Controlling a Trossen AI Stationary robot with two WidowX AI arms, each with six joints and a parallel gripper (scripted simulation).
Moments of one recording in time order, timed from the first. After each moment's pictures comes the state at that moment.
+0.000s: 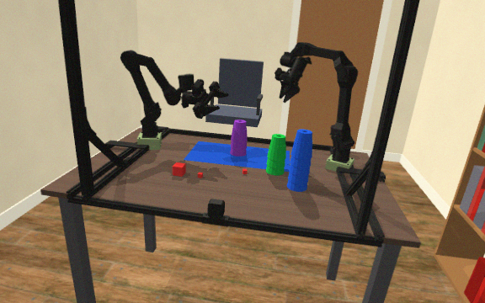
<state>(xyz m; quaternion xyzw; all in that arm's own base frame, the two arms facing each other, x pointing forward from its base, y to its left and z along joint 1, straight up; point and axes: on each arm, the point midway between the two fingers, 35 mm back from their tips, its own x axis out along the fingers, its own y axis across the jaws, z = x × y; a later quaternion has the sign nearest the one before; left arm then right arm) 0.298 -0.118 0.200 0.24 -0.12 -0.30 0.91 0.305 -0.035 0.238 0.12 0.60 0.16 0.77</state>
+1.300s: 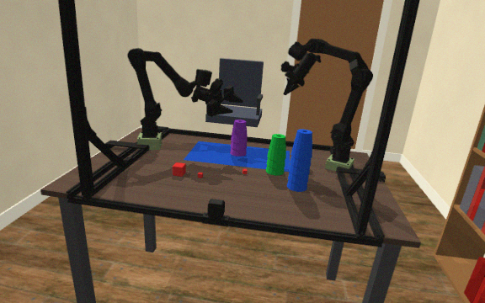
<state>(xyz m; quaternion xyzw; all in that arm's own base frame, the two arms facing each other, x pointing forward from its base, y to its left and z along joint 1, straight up) 0.357 -0.117 0.187 0.18 0.03 -0.29 0.94 0.287 -0.023 0.266 0.05 0.52 0.12 0.84</state>
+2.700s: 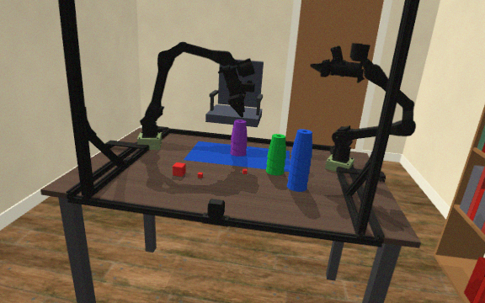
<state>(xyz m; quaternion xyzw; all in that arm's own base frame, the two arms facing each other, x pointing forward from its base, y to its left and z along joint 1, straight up) 0.406 -0.090 0.167 0.06 0.56 -0.09 0.82 0.158 0.000 0.381 0.00 0.01 0.00 1.00</state>
